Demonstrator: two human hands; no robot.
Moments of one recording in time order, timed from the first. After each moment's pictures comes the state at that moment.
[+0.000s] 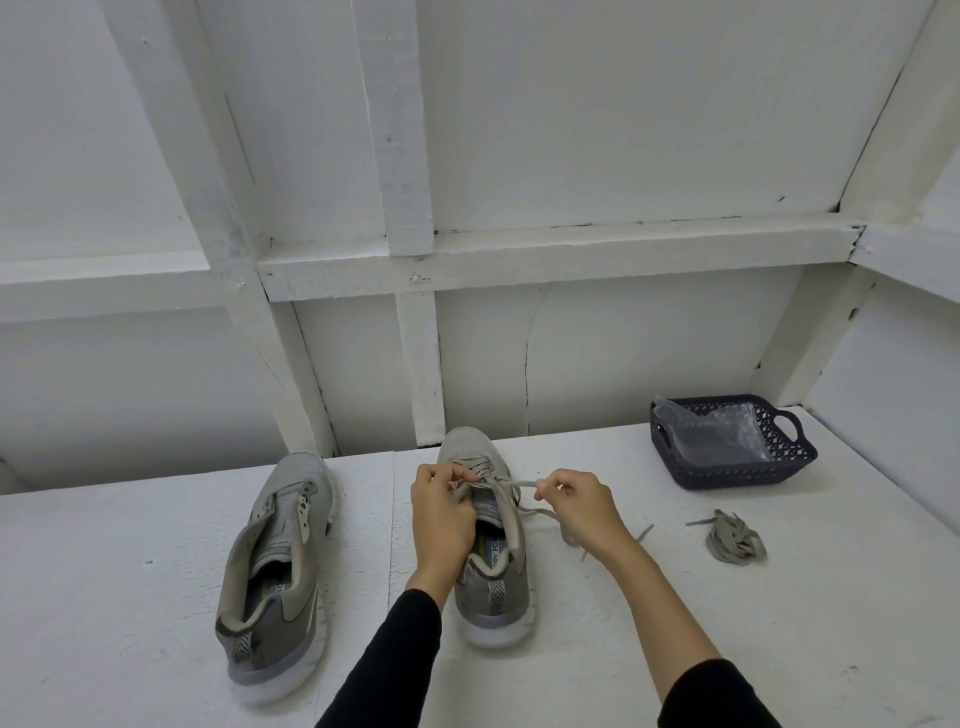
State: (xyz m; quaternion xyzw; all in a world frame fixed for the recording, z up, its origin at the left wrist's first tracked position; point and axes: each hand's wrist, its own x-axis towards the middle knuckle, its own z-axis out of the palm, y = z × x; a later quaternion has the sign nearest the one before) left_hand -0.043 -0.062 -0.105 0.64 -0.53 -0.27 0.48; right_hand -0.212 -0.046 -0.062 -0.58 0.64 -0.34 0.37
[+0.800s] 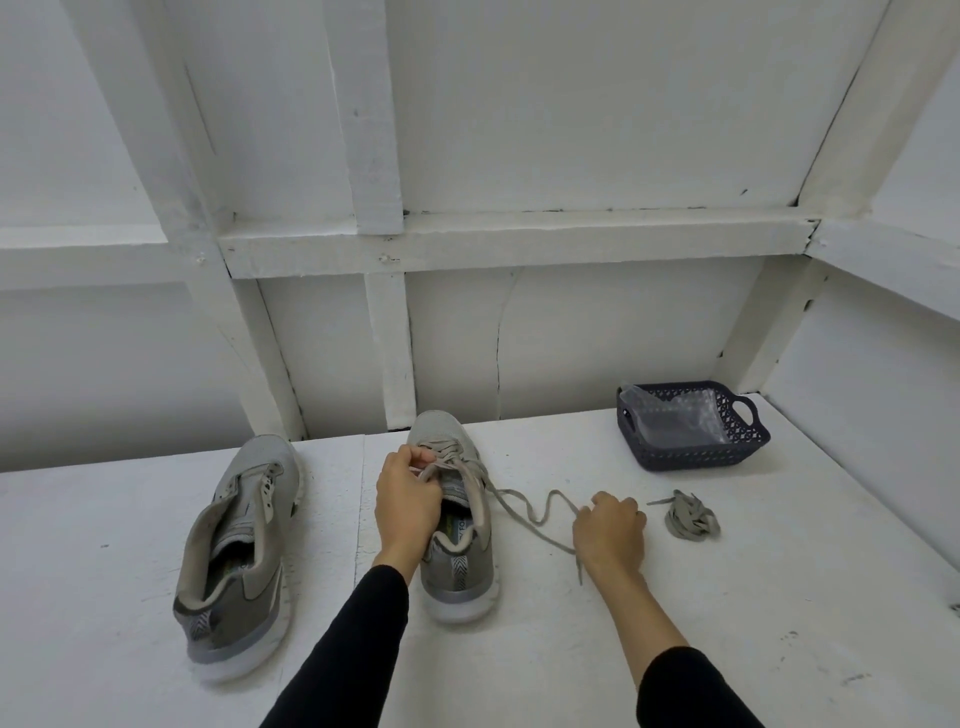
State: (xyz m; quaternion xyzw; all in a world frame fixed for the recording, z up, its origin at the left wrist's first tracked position) left_hand -0.044 -0.059 -0.103 0.68 -0.49 -0.27 0.48; right_hand -0.258 -0.028 -0.118 -0.47 0.85 -0.20 0.15
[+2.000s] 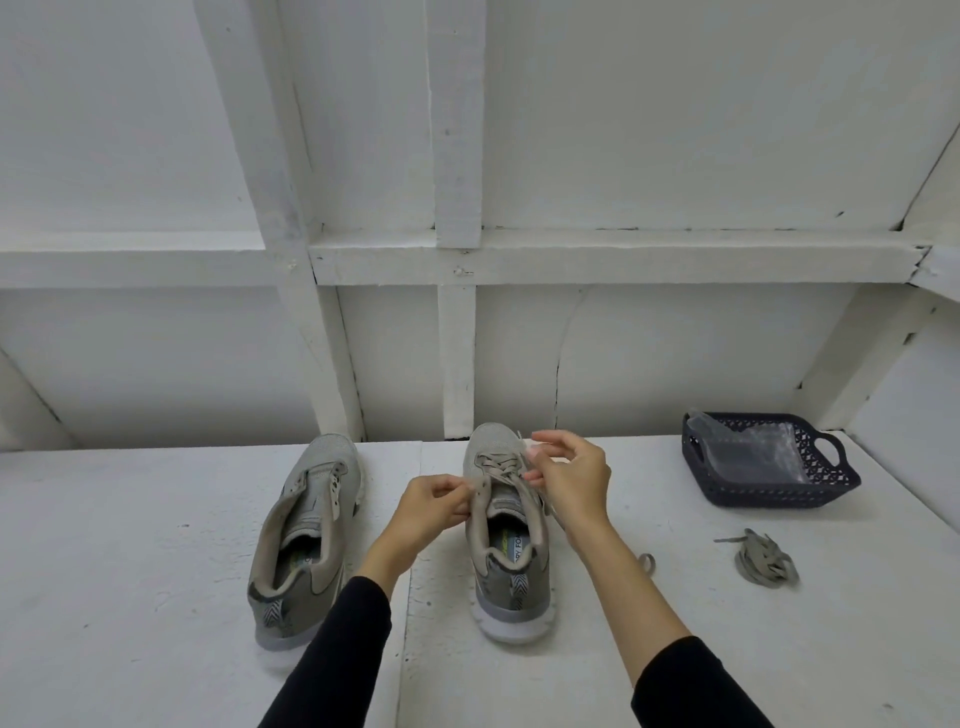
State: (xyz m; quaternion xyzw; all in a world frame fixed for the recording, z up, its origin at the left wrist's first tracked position) left_hand 0.016 -0.048 -0.085 0.57 -0.44 -0.54 0.43; right_hand -0.157 -0.060 -0.044 -0.47 0.59 -0.53 0.39
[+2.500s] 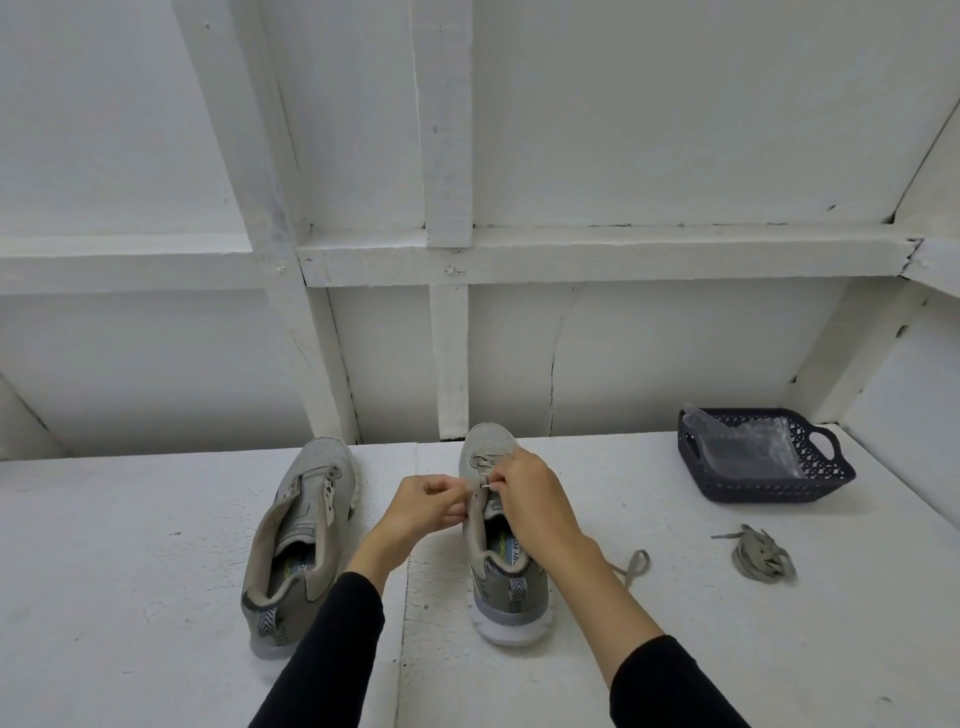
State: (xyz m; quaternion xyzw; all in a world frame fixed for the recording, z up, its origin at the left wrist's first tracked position) left_hand 0.022 -0.058 -0.086 0.56 -0.42 -0.58 0.42; right_hand -0.137 -0.055 -0.049 -0.77 0.58 -0.20 0.15
